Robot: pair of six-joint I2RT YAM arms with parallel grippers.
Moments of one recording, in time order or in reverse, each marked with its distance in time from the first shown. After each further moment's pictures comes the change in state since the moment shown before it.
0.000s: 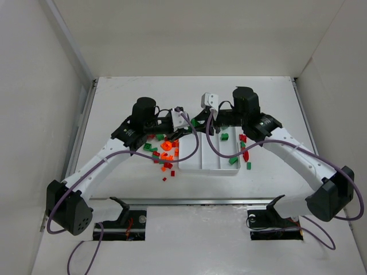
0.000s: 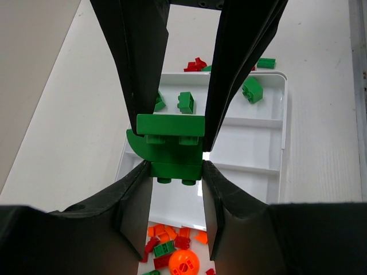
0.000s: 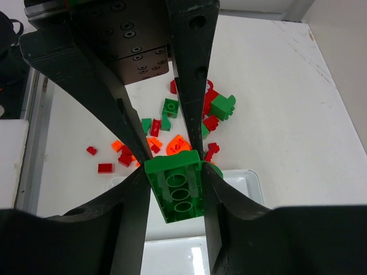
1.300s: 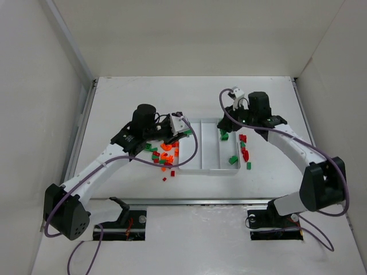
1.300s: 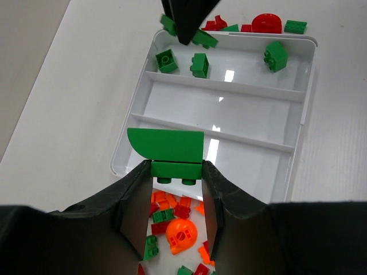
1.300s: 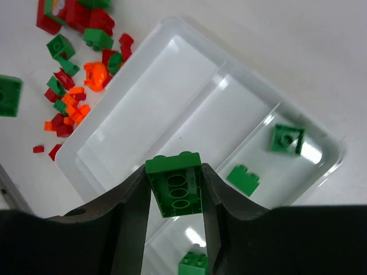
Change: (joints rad) left arm -0.013 -0.047 -0.086 -0.014 -0.156 0.005; right arm -0.301 0.050 -0.175 -0.014 0.235 0.406
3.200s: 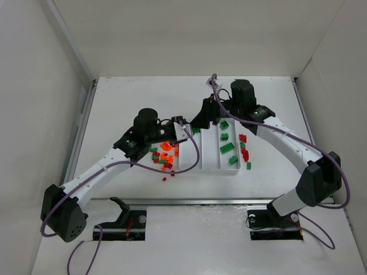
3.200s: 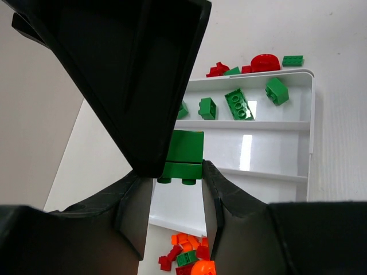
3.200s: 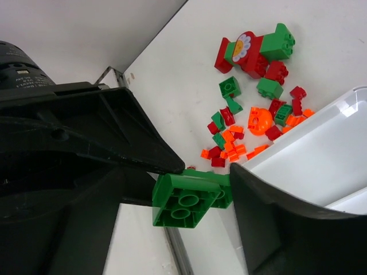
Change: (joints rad) left arm -0.068 -0.029 -0.063 0.204 0.024 0.061; right arm 0.208 0.100 0.248 0.018 -0.259 0.399
